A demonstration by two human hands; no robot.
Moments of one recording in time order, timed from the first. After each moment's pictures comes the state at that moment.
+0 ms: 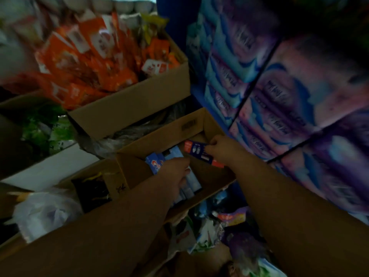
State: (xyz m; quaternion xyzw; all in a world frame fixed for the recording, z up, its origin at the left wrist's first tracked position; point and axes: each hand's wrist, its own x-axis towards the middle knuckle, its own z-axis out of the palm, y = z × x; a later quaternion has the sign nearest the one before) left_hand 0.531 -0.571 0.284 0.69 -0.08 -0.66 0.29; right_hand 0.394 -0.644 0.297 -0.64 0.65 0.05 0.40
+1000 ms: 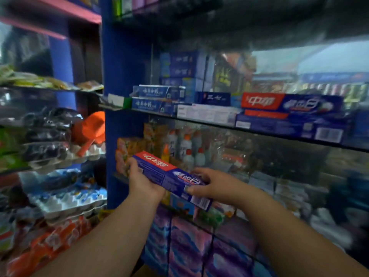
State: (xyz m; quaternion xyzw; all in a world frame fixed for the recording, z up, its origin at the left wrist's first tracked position) left_hand 0.486 -0.574 0.731 0.17 -0.11 -0.74 0.64; right_hand 0.316 -0.499 0.765 -0.72 0.63 -0.22 0.20
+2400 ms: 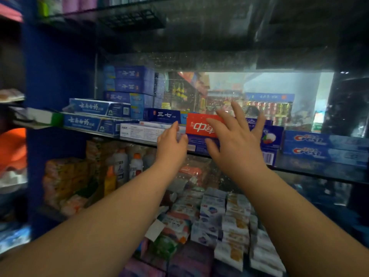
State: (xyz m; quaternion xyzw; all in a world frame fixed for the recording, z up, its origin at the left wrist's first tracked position) left_hand 0.312 -0.596 0.847 0.33 -0.71 -0.27 0.56; right_hand 0.216 -0.468 0.874 -0.56 0.66 -0.24 -0.43
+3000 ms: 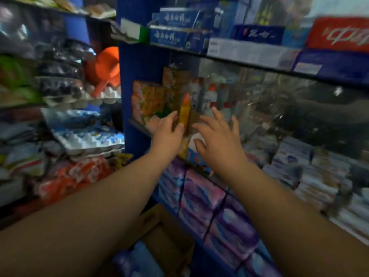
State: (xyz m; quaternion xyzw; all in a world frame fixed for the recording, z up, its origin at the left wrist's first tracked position) left_hand 0.490 -0.619 0.673 0.50 -0.62 -0.30 0.52; right_hand 0.354 -0.565 0.698 -0.77 0.57 -0.21 -0.20
